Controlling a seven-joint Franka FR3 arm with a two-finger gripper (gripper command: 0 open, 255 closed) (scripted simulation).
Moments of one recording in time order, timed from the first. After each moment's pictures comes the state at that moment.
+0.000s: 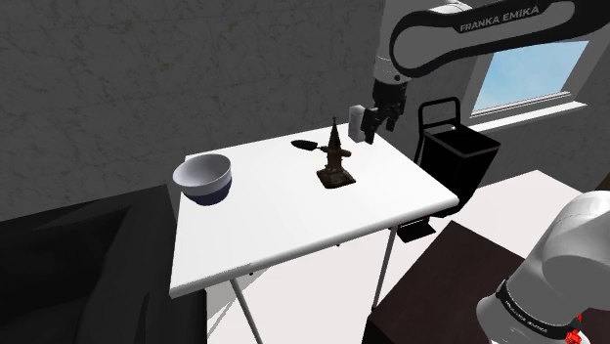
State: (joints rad) arm -0.02 -0.42 0.03 -2.27 -0.03 1.94 0.03
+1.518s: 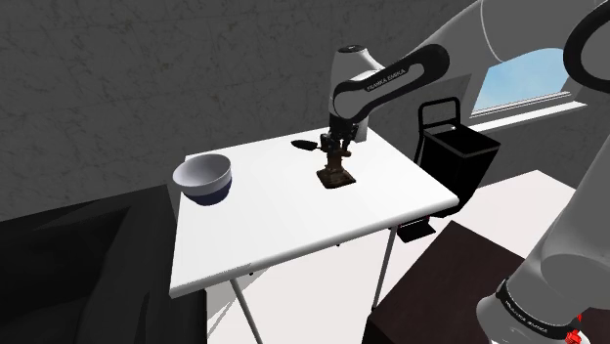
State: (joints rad) arm -0.03 0.09 0.05 -2.05 -0.09 2.31 0.21
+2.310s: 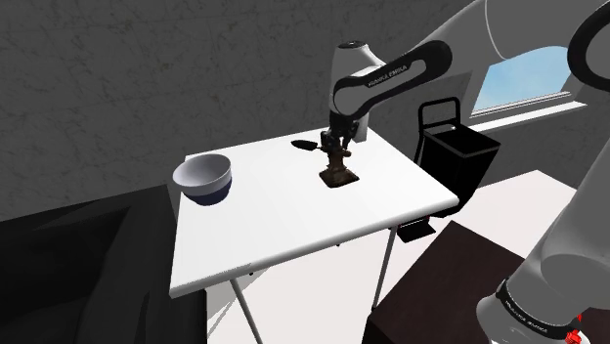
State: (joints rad) arm -0.03 0.08 0.05 -2.04 -0.09 2.28 0.20
